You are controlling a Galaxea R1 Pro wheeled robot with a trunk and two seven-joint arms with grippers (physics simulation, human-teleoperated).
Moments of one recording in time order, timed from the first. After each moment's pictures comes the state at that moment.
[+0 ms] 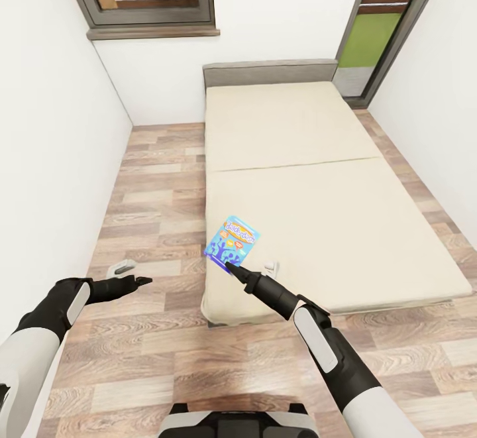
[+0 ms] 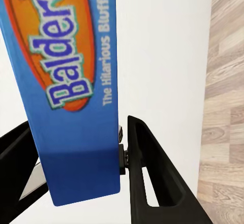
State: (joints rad) left arm -0.85 0.29 0.18 -0.56 0.15 0.67 -0.53; right arm -0.56 0.05 0.27 -1.07 -0.79 0.29 0.67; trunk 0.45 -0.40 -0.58
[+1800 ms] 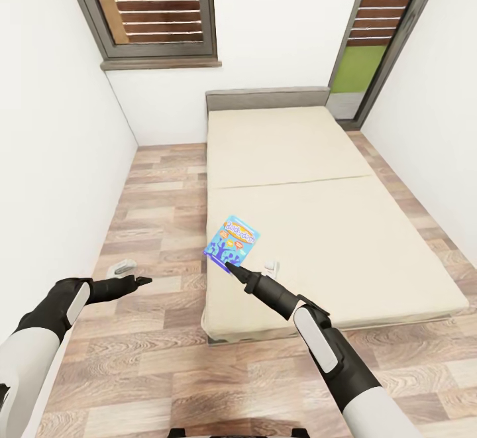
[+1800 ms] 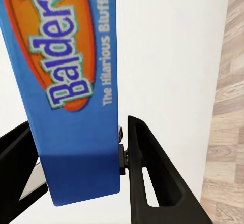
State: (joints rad) left arm -0.85 0.29 0.18 -0.56 0.15 0.67 -0.53; right arm -0.56 0.05 0.27 -1.07 -0.79 0.29 0.67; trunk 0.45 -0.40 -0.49
